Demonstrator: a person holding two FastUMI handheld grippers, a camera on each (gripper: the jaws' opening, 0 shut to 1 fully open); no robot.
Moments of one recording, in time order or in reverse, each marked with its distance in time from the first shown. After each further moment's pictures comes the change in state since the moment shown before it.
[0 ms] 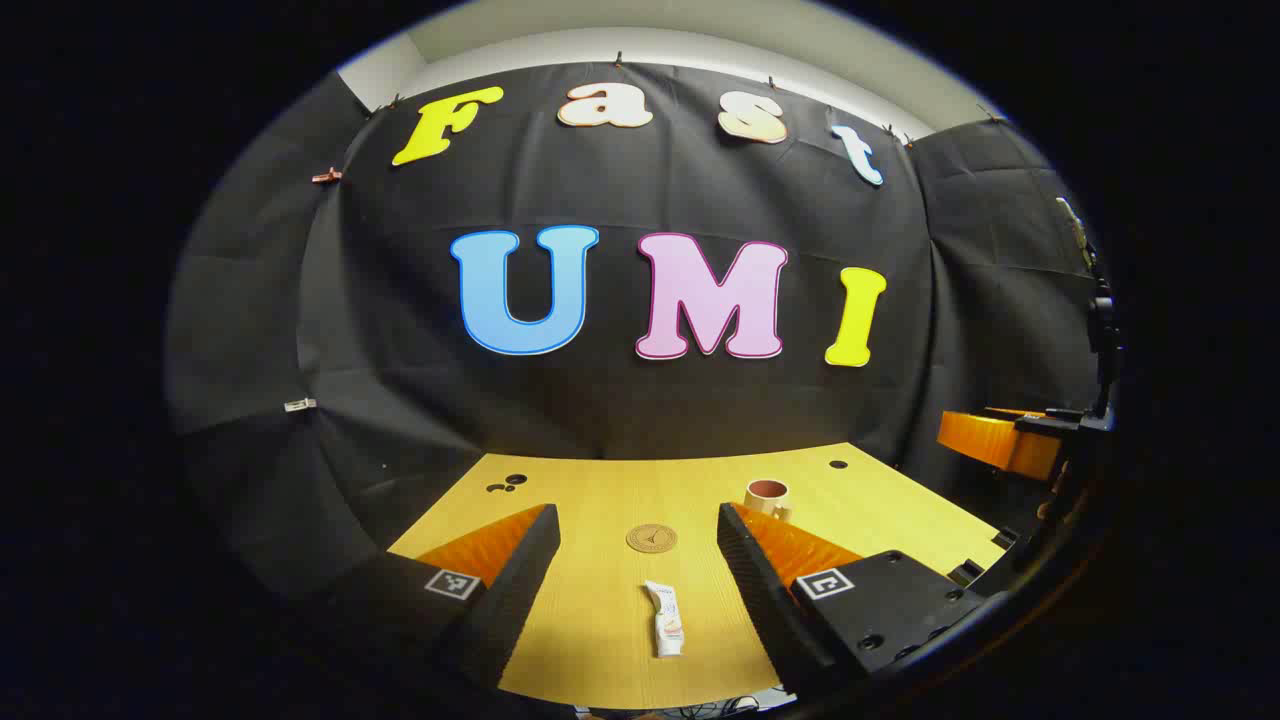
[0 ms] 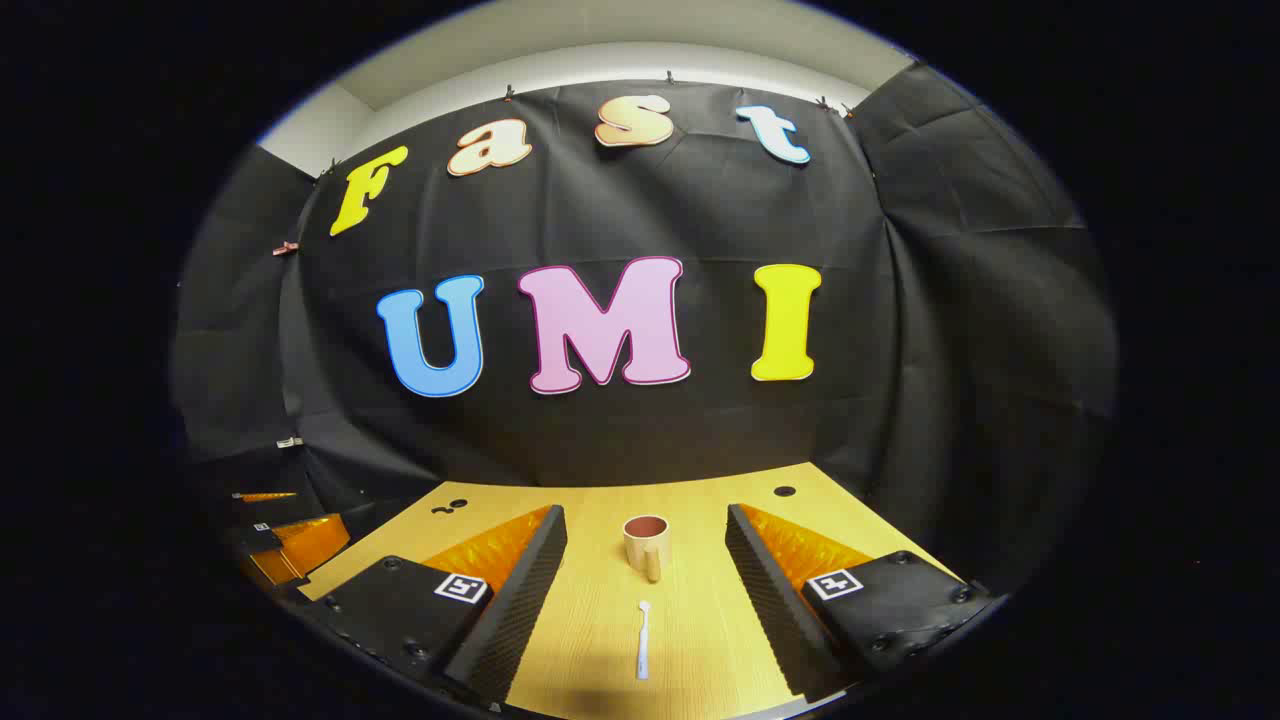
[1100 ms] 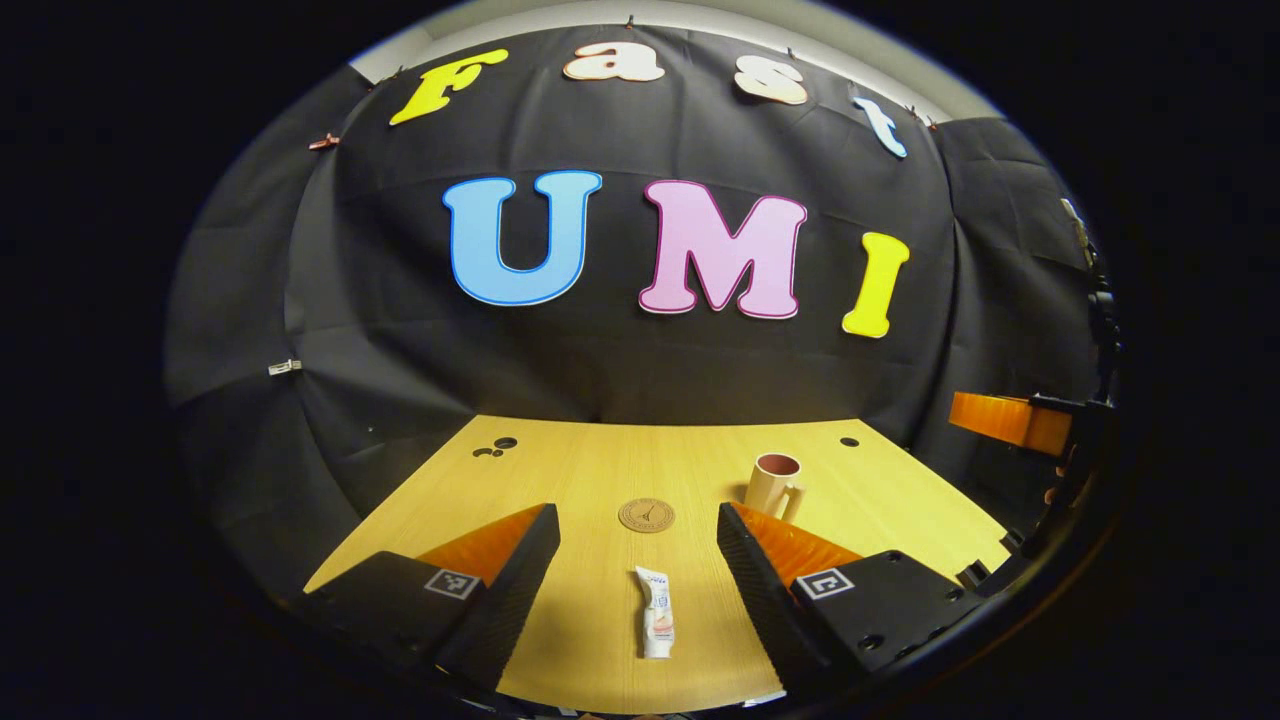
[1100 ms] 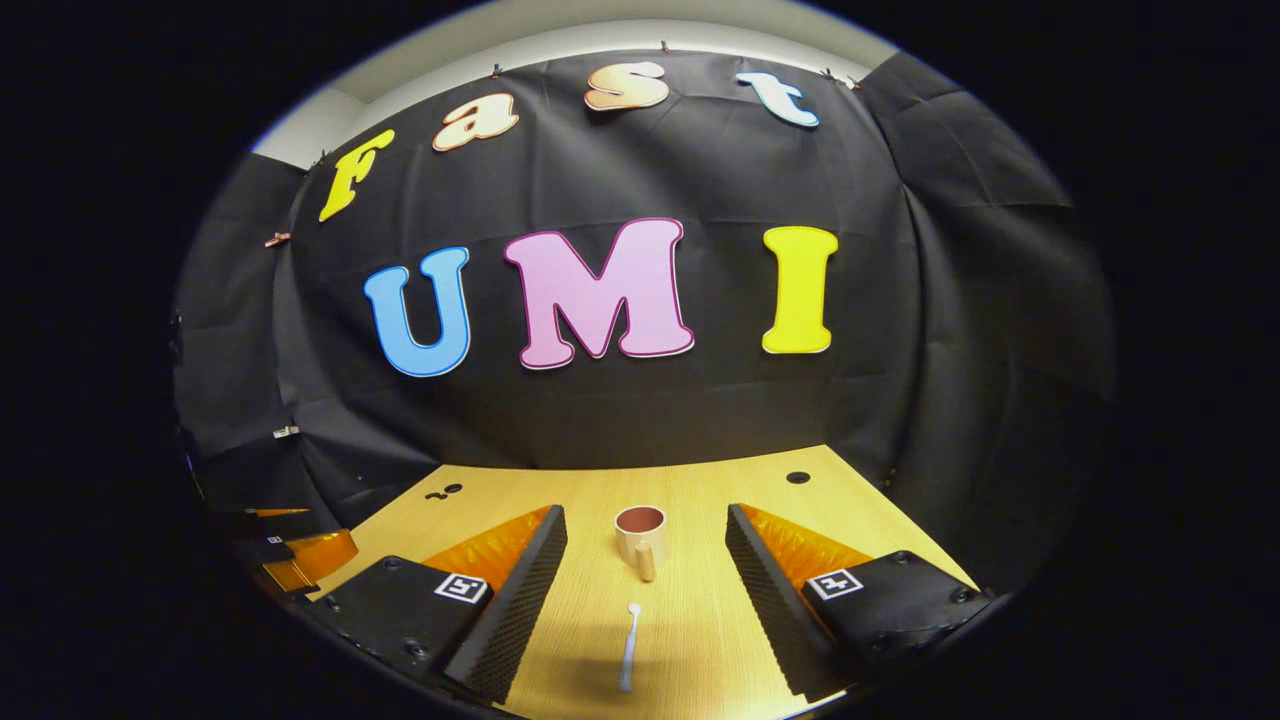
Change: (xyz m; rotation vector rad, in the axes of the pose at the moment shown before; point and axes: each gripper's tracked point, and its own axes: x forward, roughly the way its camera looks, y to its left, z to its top) left arm 0.055 -0.003 -0.046 -0.028 0.126 0.021; right arm 0.061 -0.025 -0.026 -0.001 0.084 0.041
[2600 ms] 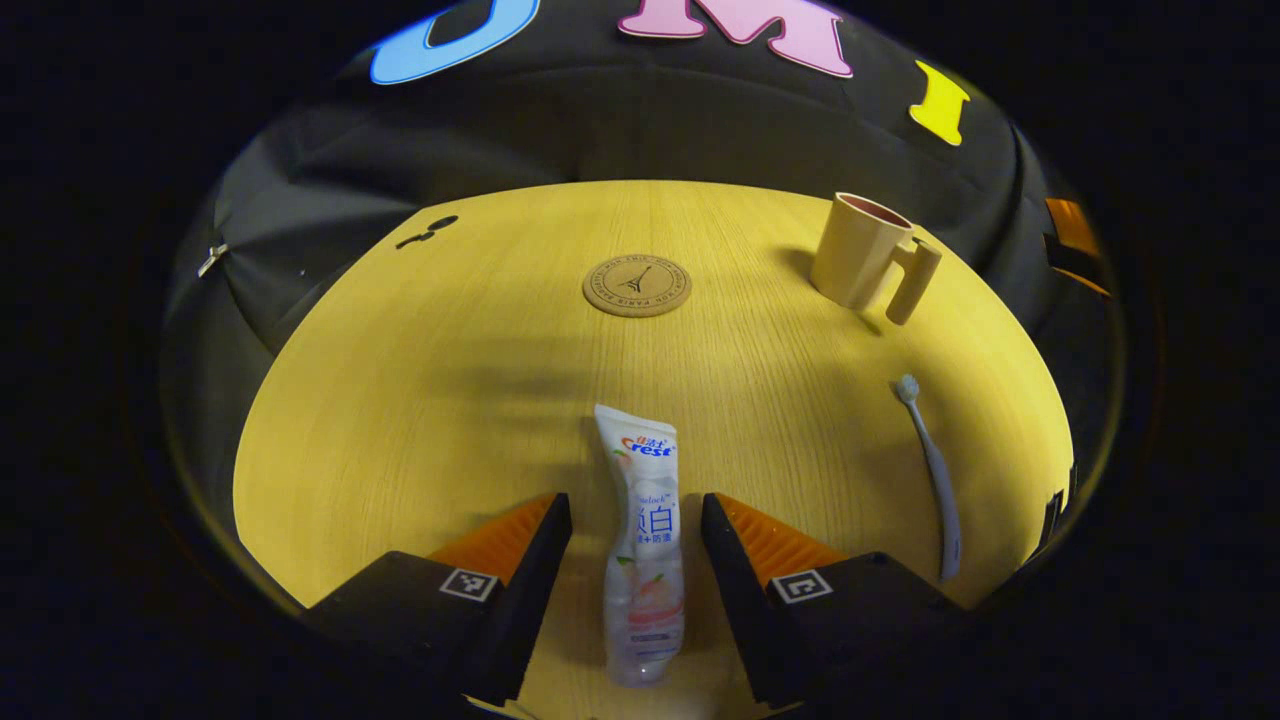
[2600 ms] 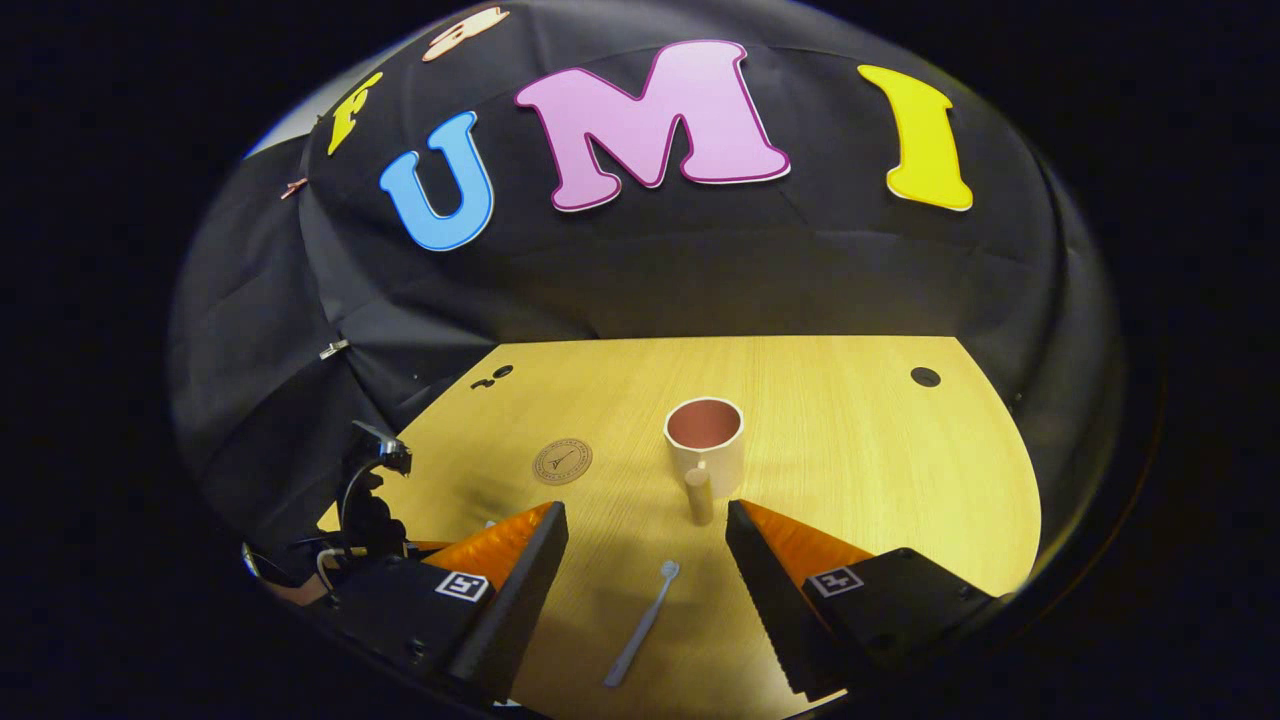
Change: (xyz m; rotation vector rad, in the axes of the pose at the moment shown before) left arm 0.150 -0.021 -0.232 0.026 0.637 0.018; right arm 0.118 0.011 -0.124 0.014 0.439 0.315
